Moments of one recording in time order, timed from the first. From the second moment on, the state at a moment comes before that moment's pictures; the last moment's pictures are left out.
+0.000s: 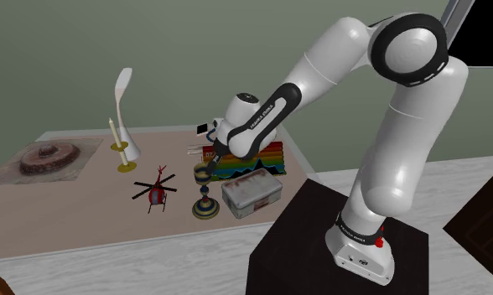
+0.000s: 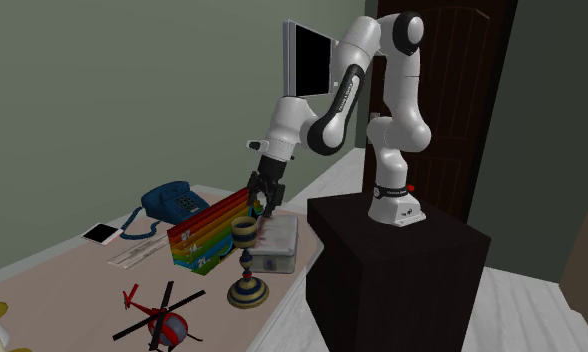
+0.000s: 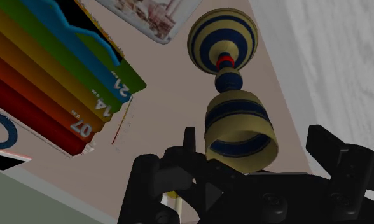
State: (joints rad) arm 0.17 0.03 0.06 -2.54 0.18 2.96 -0.29
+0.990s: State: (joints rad) arm 0.17 0.20 0.08 -2.48 0.20 3.07 -0.32
